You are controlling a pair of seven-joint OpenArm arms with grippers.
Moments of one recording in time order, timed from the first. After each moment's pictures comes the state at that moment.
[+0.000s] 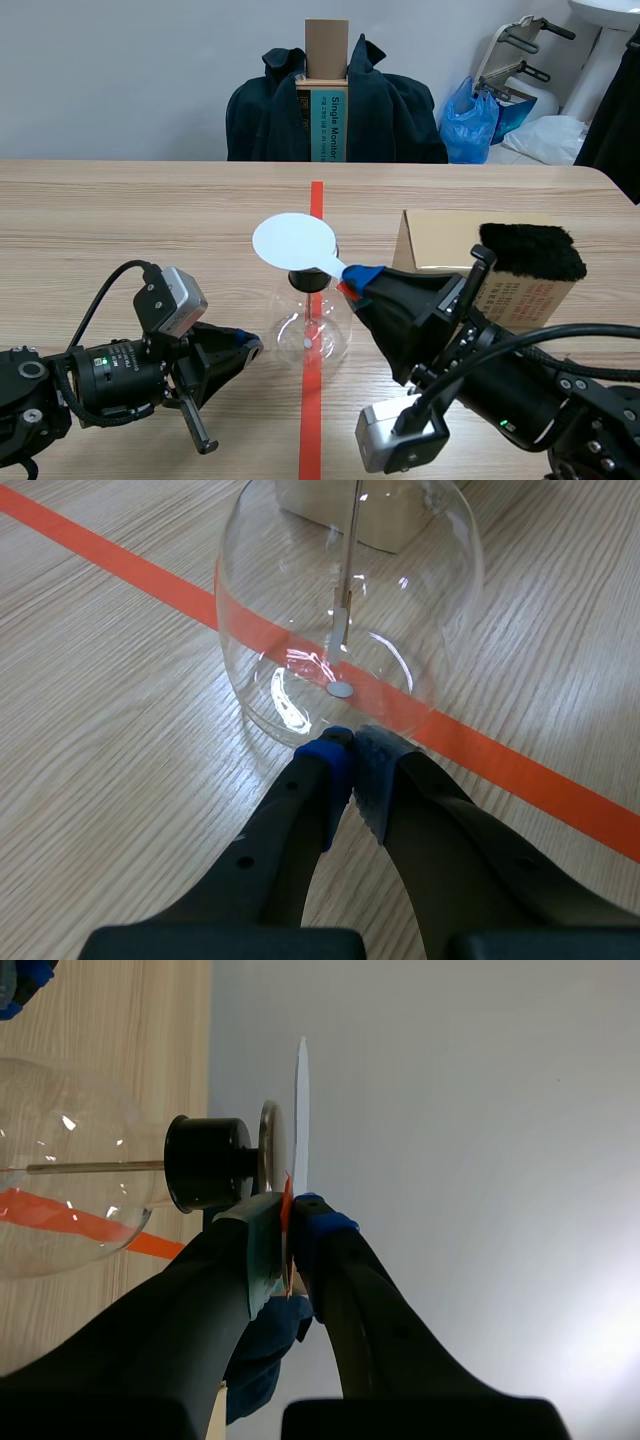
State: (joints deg) left arm -1.5 -27.7 33.1 62.1 -3.8 -31.4 -26.4; right arm -15.1 22.5 -20.0 81.7 -69.4 -31.6 39.9
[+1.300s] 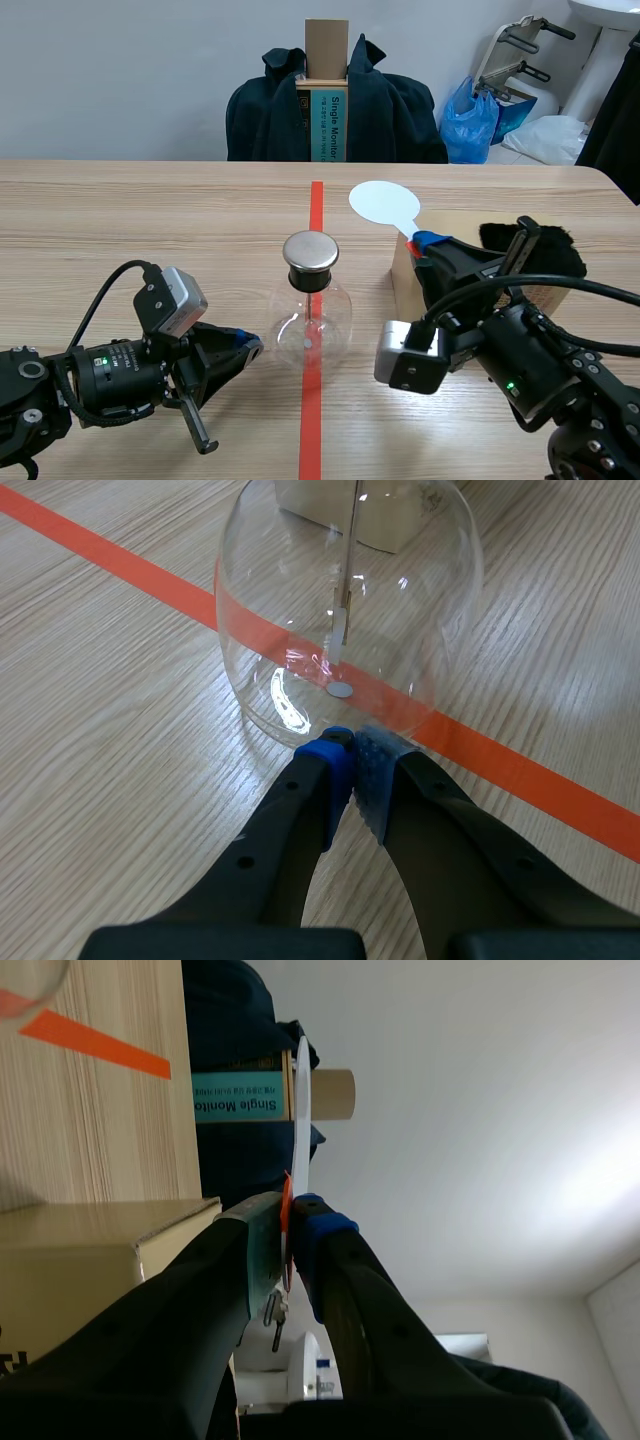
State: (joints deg) left arm -1.5 -27.7 33.1 62.1 -3.8 -31.4 -26.4; right arm -15.1 22.5 -20.0 81.7 -69.3 -31.0 17.3
